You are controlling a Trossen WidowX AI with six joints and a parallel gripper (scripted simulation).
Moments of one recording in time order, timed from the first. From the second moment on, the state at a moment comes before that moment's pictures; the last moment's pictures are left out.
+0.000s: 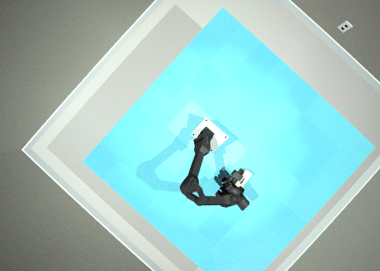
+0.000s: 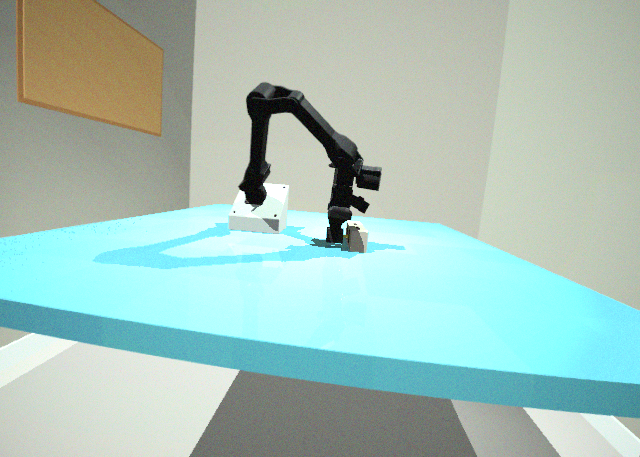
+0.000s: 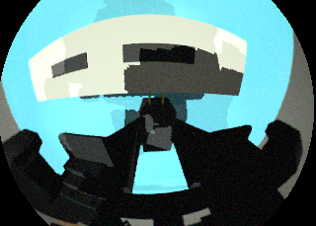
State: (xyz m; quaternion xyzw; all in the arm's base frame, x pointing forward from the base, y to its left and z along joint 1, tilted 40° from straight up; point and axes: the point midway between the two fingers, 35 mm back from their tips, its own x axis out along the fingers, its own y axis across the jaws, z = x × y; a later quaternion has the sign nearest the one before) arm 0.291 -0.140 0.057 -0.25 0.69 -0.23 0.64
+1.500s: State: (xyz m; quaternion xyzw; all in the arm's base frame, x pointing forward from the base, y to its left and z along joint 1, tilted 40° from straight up) arm 0.298 -0.140 0.057 -0.25 0.69 -0.23 0.64
